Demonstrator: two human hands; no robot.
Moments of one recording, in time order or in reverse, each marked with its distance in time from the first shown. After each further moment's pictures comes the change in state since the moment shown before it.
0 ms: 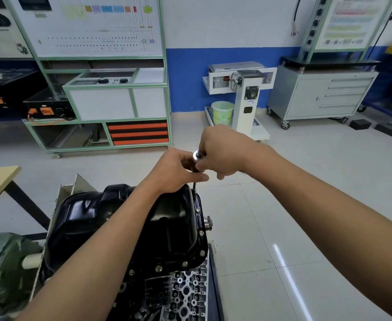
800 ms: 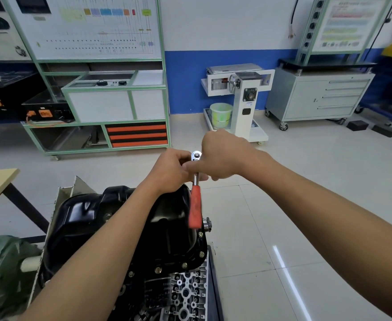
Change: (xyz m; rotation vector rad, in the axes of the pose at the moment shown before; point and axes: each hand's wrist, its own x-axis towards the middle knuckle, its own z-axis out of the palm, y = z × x) left_hand 0.002 0.002 0.001 -0.103 0.069 -0.037; right_hand 0.002 0.004 0.015 0.122 0.090 0.103
